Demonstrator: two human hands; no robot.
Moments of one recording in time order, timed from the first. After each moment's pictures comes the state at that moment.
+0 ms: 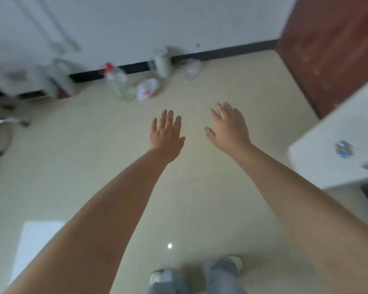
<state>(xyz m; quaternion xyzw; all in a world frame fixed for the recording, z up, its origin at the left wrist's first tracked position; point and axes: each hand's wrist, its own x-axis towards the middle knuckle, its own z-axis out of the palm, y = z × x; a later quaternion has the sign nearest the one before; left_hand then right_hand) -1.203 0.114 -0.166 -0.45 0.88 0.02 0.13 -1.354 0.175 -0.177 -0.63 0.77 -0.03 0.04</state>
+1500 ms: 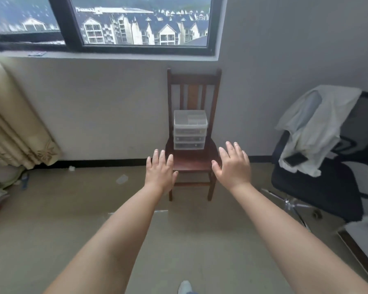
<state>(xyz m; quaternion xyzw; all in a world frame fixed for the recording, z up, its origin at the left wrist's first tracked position) 0.007 -0.183 -0.080 -0.97 0.22 0.03 0.02 -0.066 -0.355 -0.064 -0.97 0.14 -0.17 0.03</state>
